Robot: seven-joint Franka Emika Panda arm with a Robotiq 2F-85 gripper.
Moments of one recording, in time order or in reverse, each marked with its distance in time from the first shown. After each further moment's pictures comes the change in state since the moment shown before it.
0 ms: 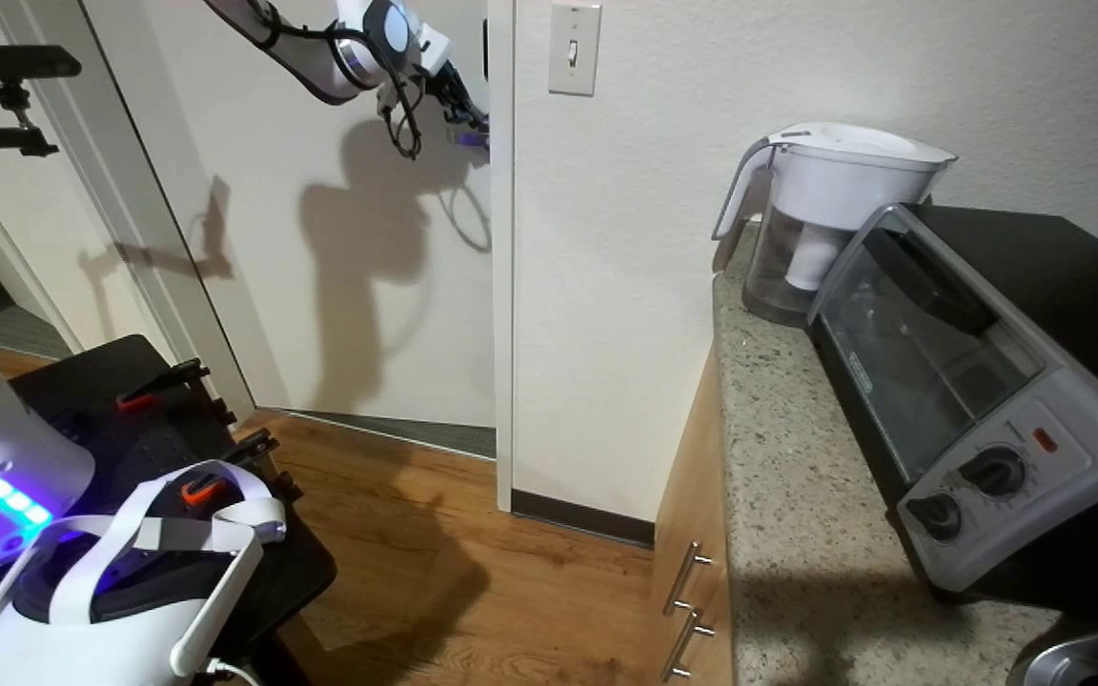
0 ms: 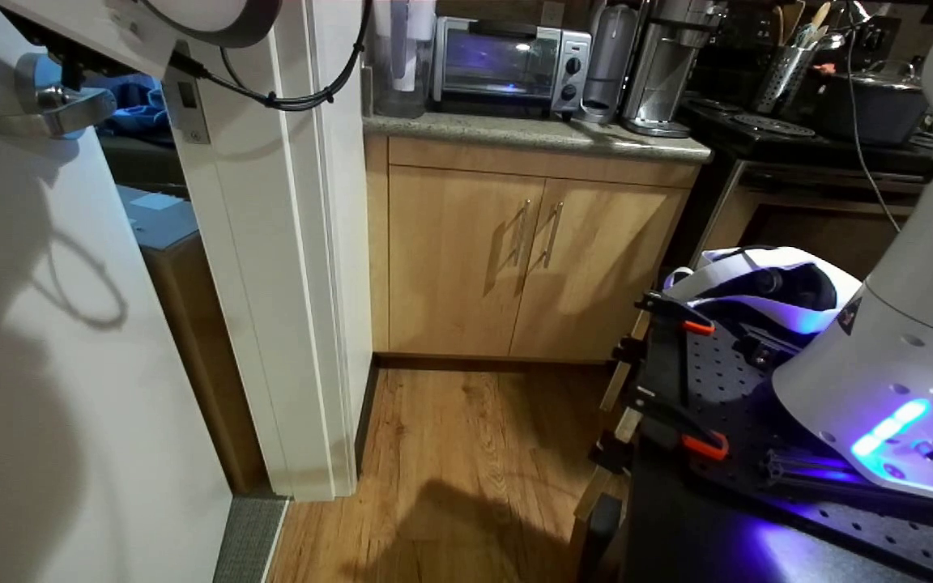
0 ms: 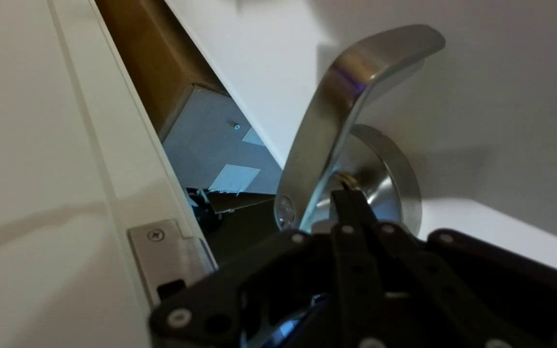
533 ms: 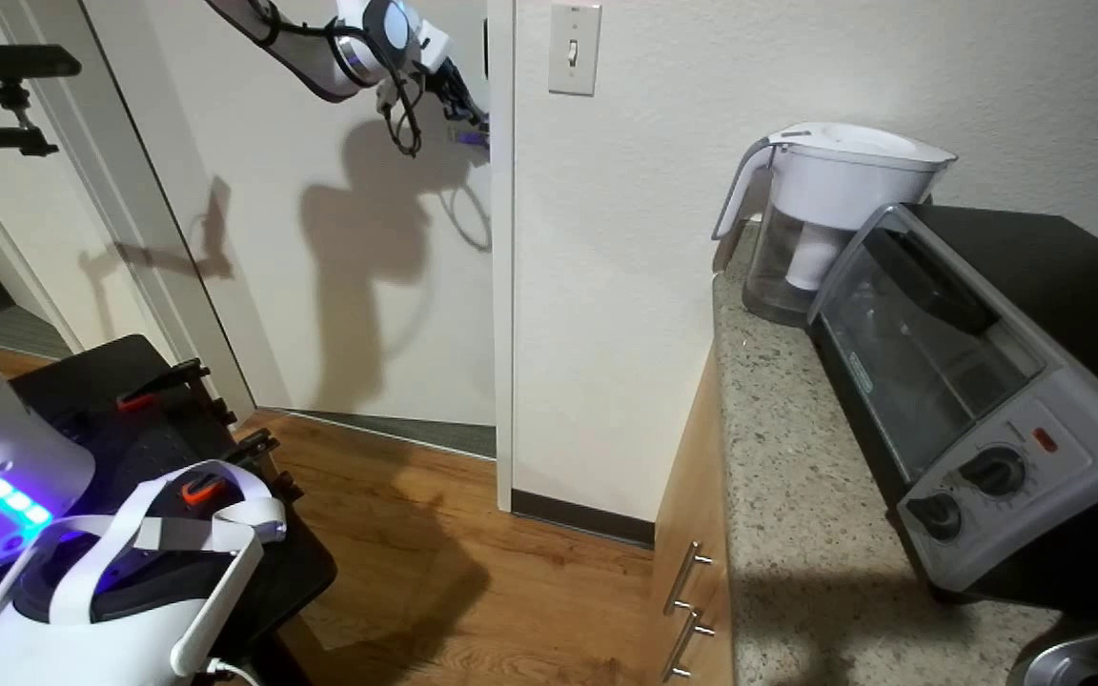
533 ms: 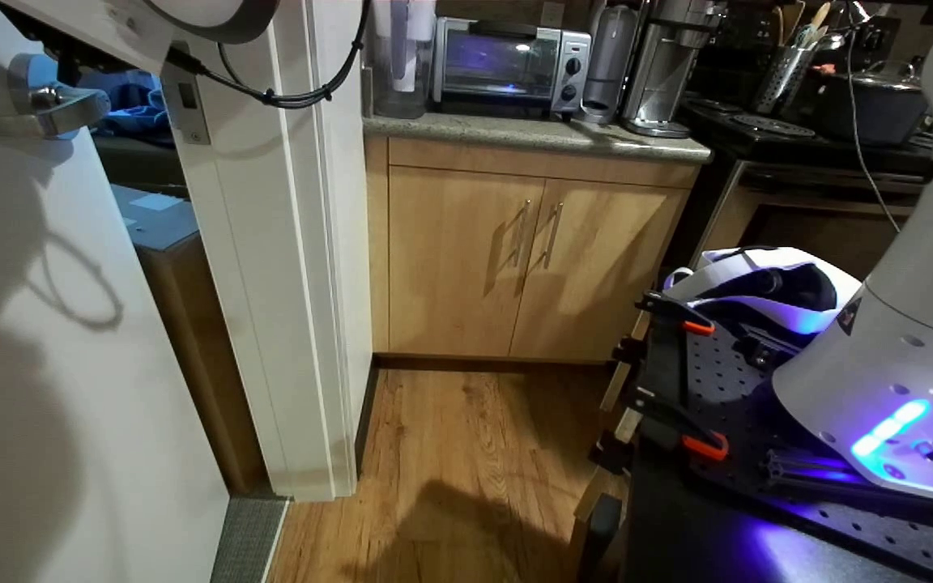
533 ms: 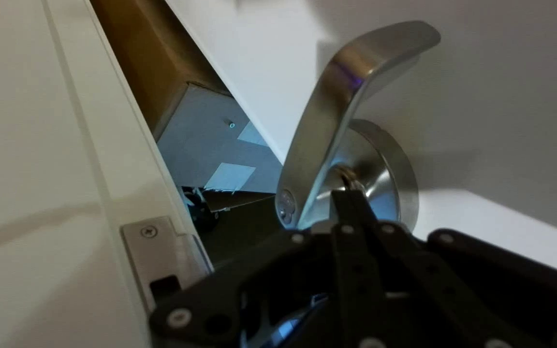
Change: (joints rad) arm -0.004 -0.003 0.006 0.006 -0.001 0.000 0.000
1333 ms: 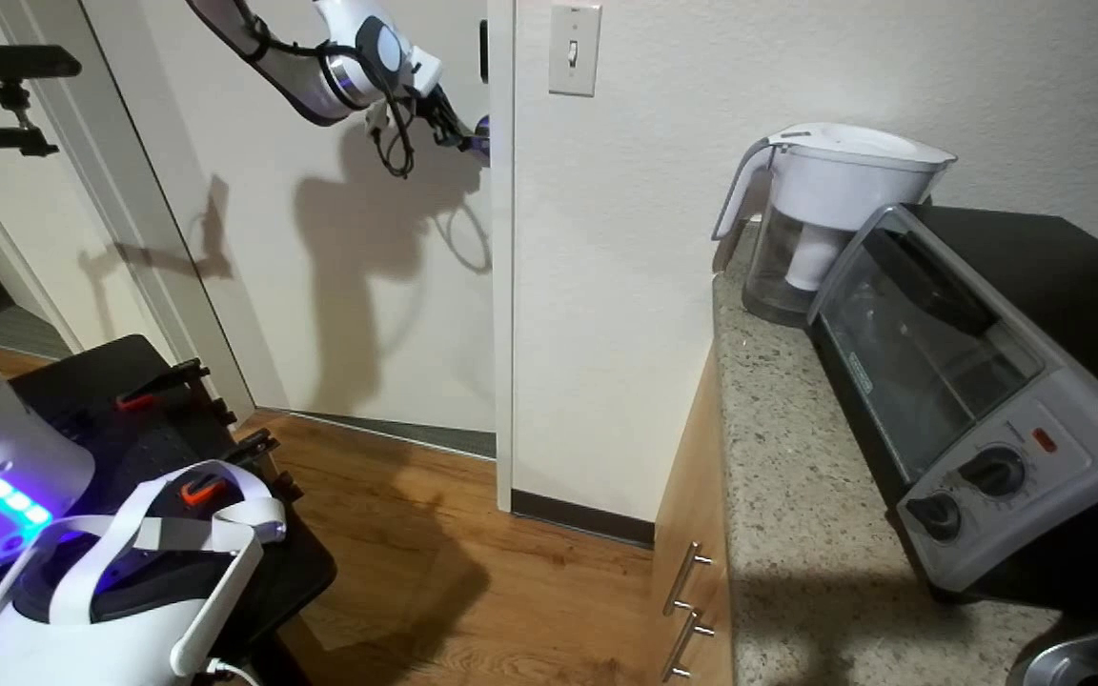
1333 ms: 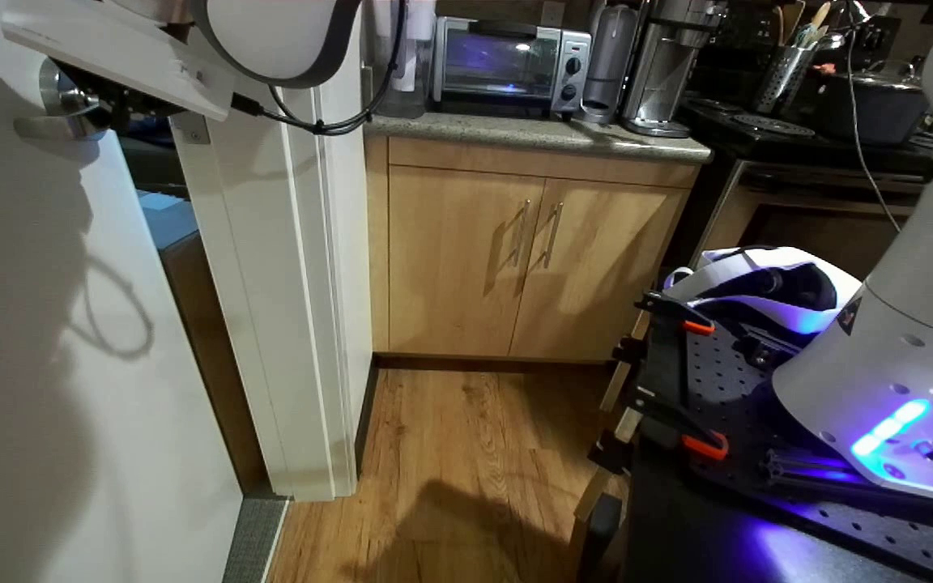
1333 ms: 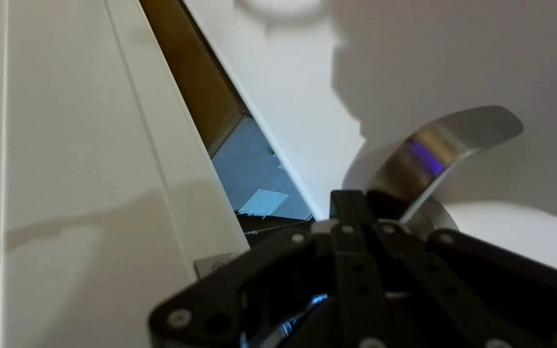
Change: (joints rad) arm -0.003 -0.061 0.011 -0.176 -0.085 0.063 0.002
